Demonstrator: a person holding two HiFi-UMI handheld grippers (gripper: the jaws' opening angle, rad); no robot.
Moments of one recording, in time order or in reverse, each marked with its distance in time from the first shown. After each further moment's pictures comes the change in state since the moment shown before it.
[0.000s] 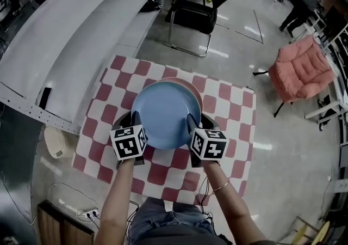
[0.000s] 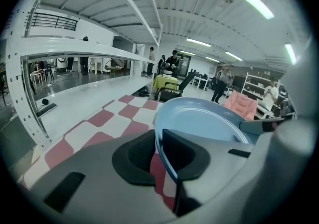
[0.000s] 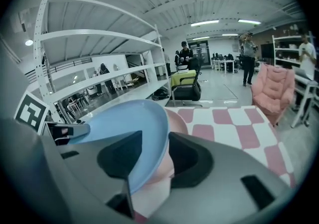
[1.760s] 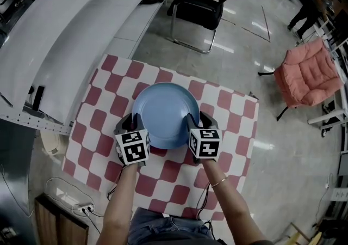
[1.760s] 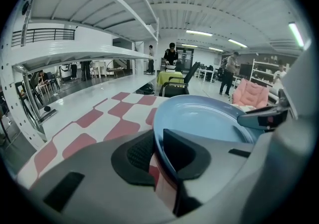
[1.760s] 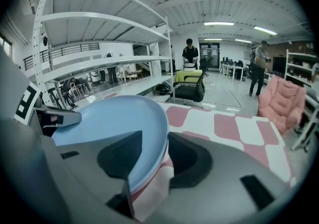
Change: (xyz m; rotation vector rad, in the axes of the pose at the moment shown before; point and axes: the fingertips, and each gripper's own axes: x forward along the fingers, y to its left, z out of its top) left arm 0.069 -0.029 -0.013 0.075 0.030 0.111; right arm 0.078 -0.064 -0.005 -0.152 0.059 0.003
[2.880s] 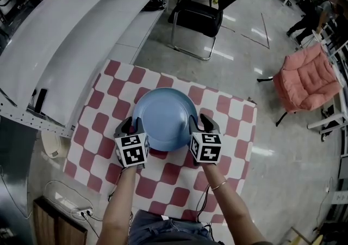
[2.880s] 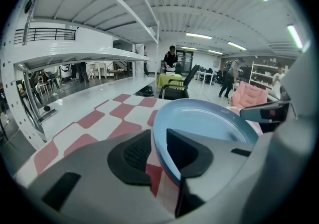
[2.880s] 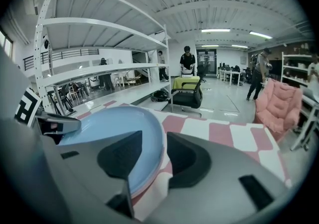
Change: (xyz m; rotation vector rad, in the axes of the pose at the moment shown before) left arm -0.006 0.006 0.002 -0.005 -0.030 -0.007; right arm -0.015 -0.002 0.019 0.003 -0.078 -0.025
